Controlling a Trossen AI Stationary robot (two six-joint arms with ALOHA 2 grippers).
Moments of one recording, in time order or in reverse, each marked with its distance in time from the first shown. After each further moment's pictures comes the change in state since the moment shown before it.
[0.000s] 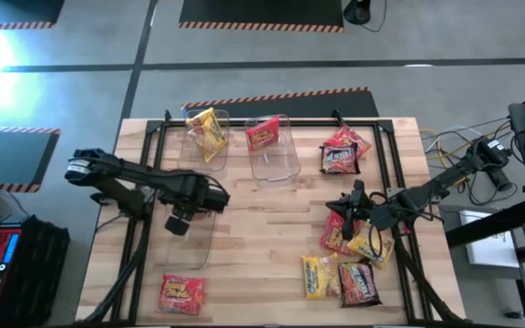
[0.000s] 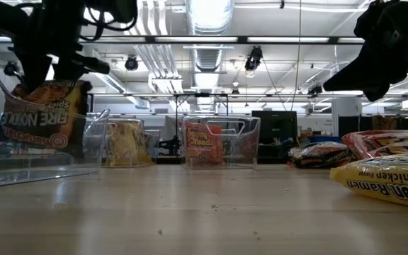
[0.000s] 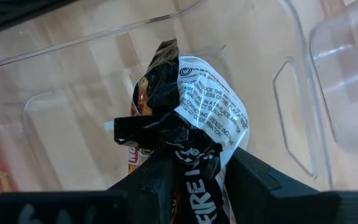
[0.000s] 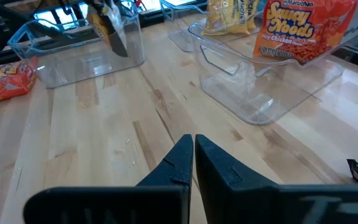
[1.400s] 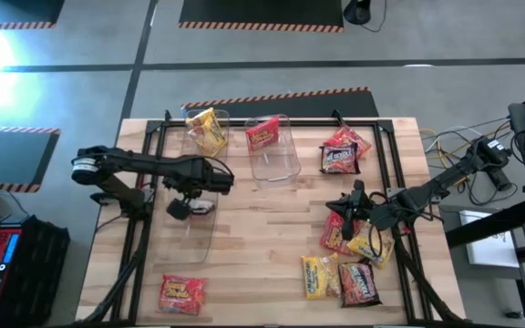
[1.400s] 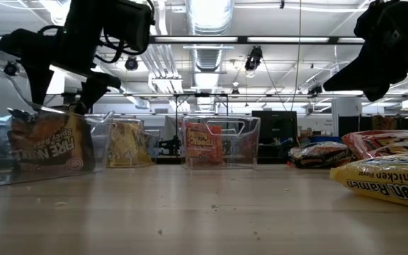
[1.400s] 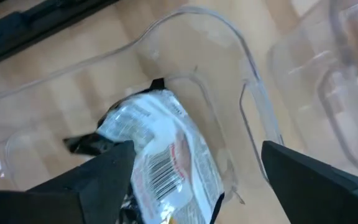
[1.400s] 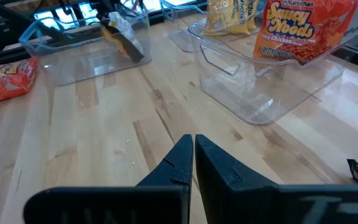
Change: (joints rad) left arm 0.183 0.038 -0.013 0.003 -0.064 0.269; right arm 0.000 0.000 0.000 0.000 0.000 0.000
